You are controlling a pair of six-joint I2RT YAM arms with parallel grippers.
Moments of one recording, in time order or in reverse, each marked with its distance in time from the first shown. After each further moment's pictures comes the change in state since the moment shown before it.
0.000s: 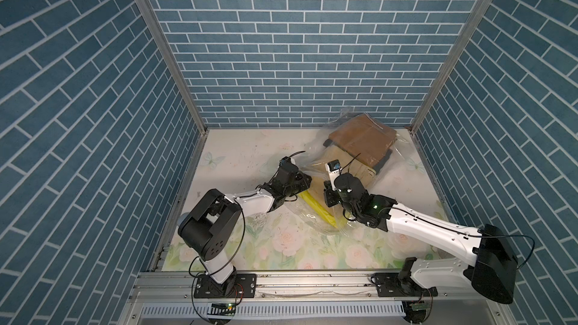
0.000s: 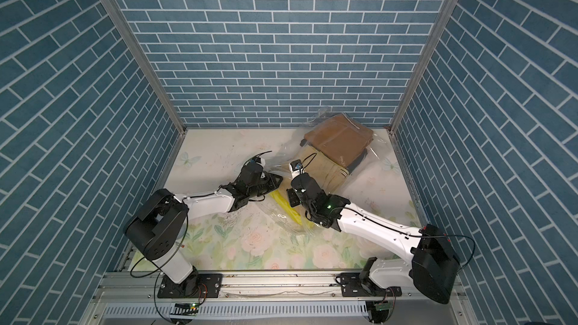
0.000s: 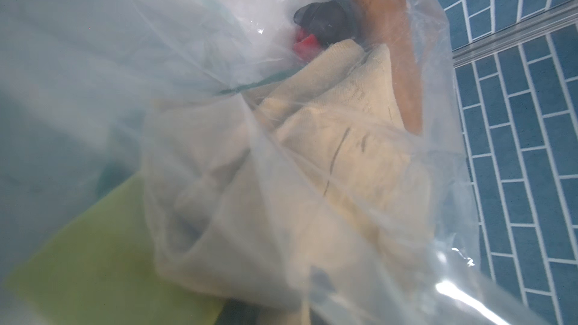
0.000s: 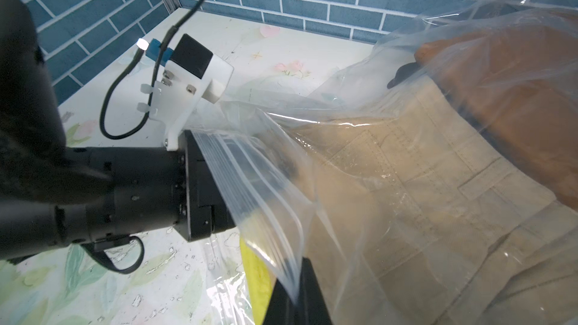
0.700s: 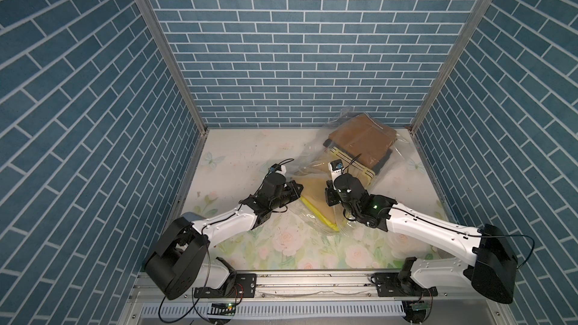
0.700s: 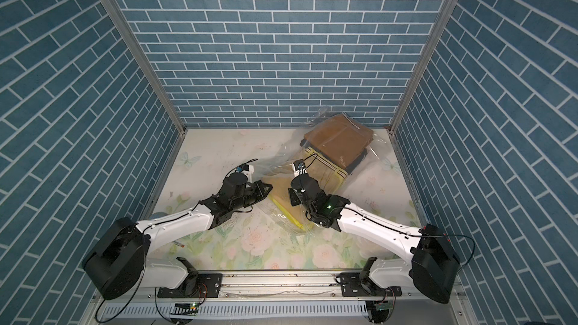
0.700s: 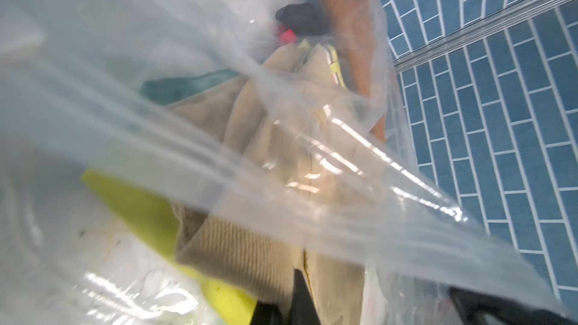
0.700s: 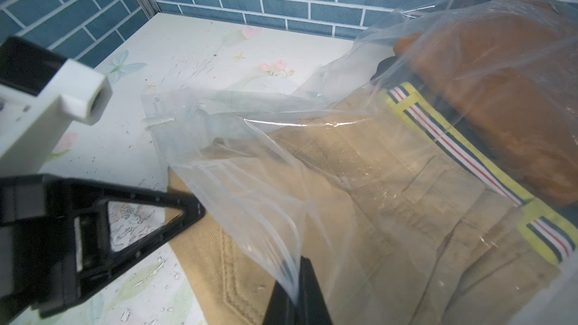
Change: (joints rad) left arm -0.009 -0.348 -0.251 -0.061 0.019 -0.019; right arm 0.000 0.001 0.000 -0.016 0.053 0.045
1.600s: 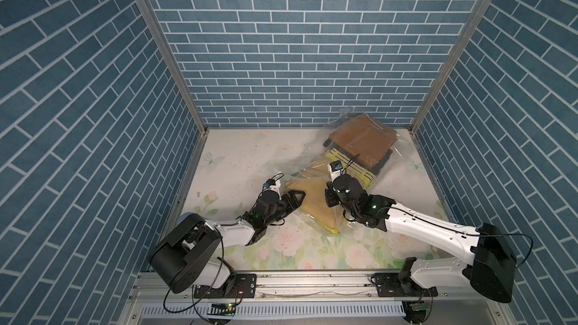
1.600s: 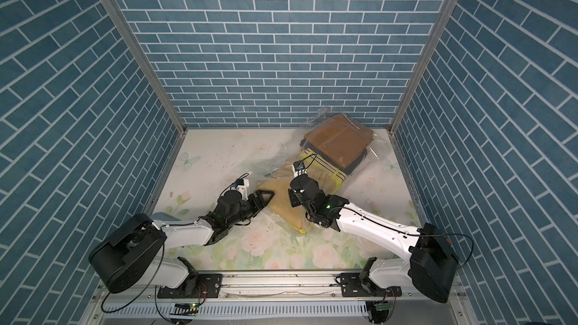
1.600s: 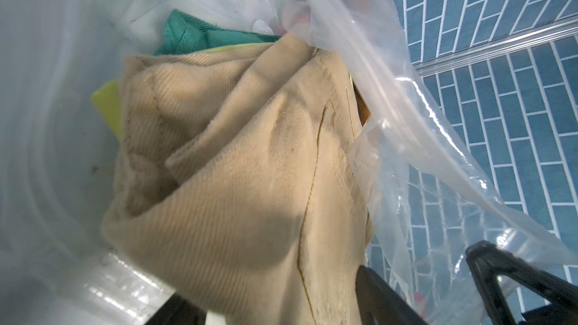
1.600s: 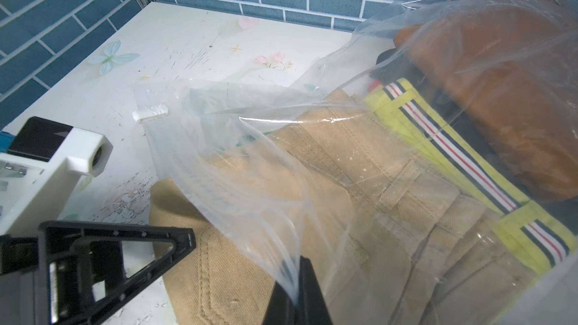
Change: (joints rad) left arm -0.018 0.097 -0.236 0.459 0.015 -0.188; right arm 0.000 0.011 0.001 -0.013 0.000 0.000
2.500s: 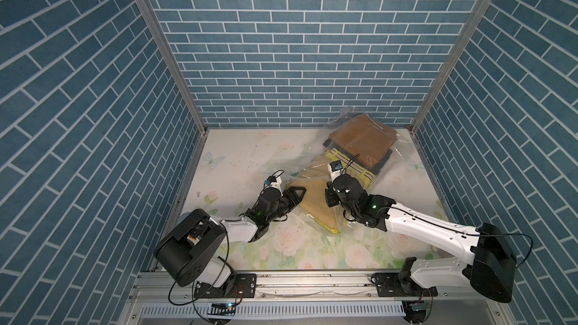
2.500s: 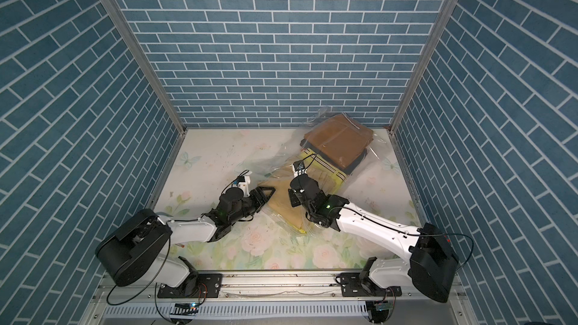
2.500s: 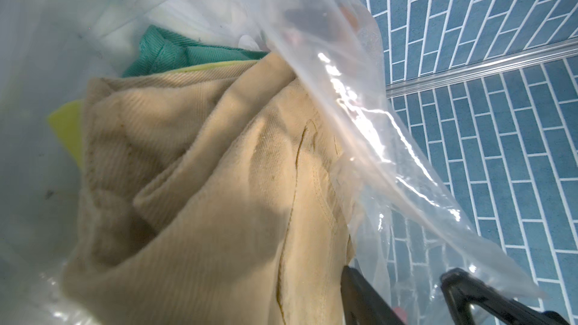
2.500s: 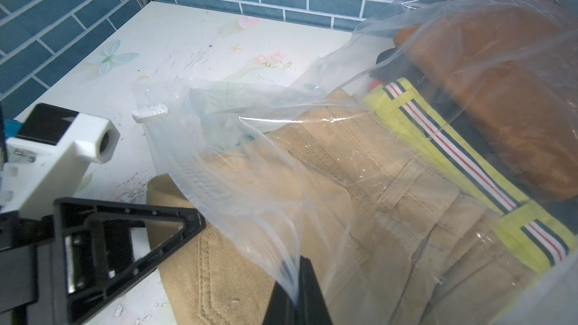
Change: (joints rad) left arm -0.001 0.067 0.040 0.065 -0.010 -0.054; right arm 0.000 0.000 0.000 -0.001 0.000 0.000
